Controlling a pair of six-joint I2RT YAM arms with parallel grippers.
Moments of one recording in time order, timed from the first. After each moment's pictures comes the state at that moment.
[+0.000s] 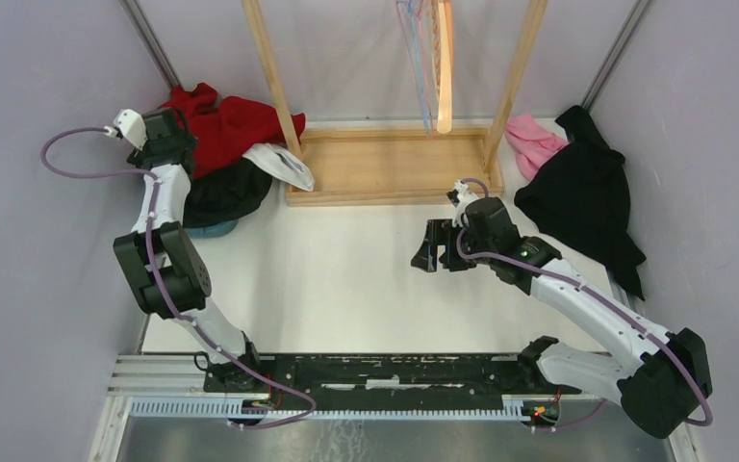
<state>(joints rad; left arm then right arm) 0.31 1.74 1.45 -0.24 -0.43 -0.63 0.60 1.08 0.80 -0.43 -0.23 0.54</state>
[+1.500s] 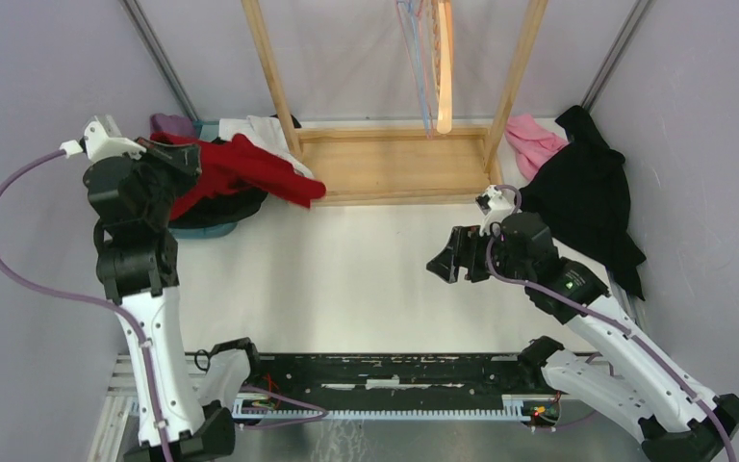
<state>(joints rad) 0.24 0.94 1.37 -0.55 0.07 -0.63 0.62 0.79 0.79 -0.56 -0.21 0.55</state>
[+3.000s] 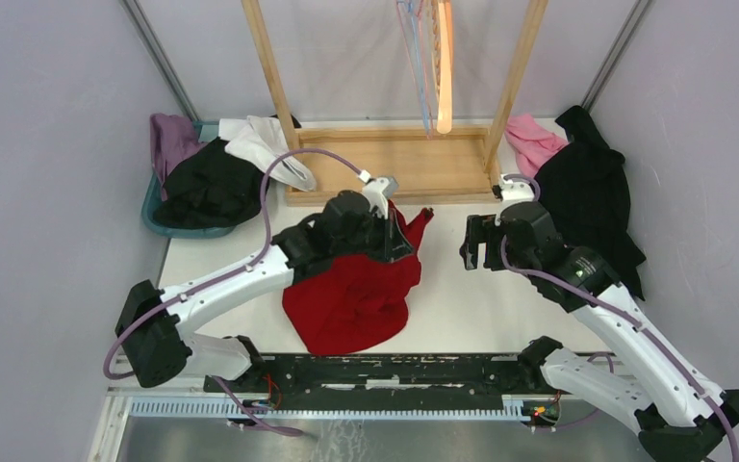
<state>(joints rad) -0.88 1.31 1.05 -0.22 0.16 -0.60 0.62 0.85 0.99 -0.85 0.21 0.41</state>
